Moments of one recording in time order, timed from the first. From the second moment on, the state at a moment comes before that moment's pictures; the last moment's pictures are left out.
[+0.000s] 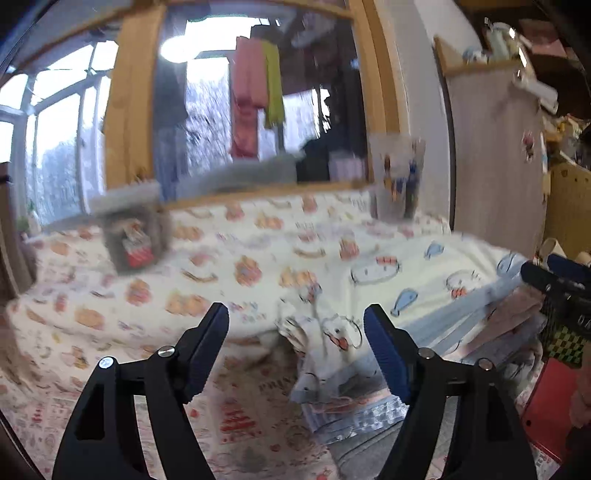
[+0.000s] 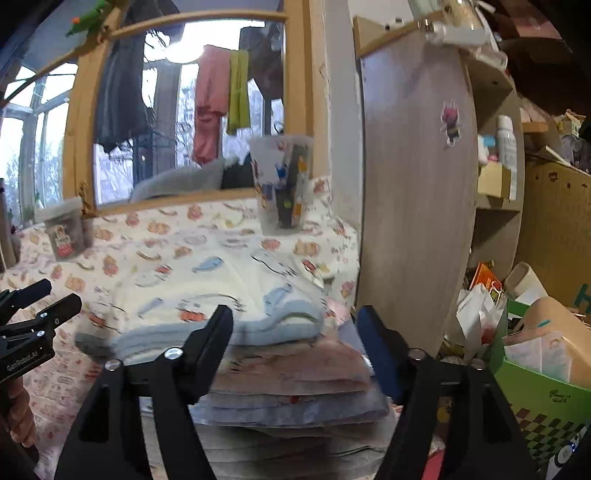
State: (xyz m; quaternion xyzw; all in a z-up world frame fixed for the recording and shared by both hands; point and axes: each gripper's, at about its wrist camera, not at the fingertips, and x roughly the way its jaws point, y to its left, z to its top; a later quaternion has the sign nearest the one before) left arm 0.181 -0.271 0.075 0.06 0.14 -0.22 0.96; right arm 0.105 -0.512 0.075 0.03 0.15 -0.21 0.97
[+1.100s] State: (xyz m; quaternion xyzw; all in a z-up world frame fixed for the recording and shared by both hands) left arm 0.185 -0.199 0.019 0.01 0.16 -0.21 0.96; right arm 0.124 -0.446 0.016 0.02 0.14 -0.17 0.97
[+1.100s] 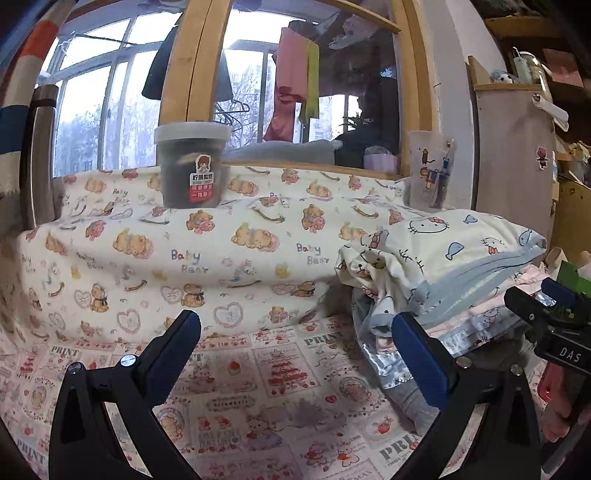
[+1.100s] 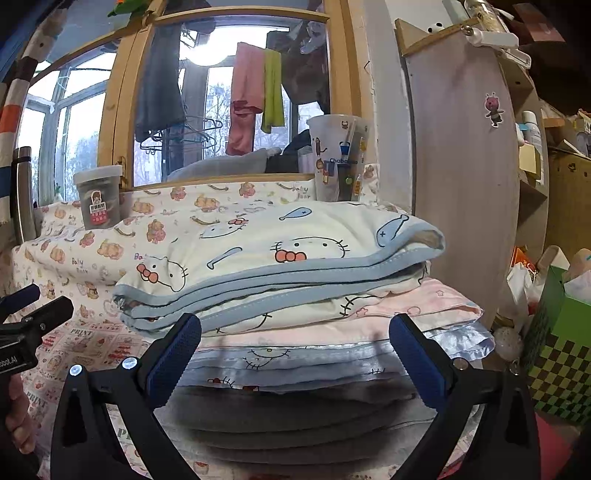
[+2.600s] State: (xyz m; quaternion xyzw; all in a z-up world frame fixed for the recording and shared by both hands) left arm 0.183 -0.204 0.020 0.03 0.16 -0.21 0.97; right arm 0.125 -0.441 0.015 0.02 0.14 -0.17 0.98
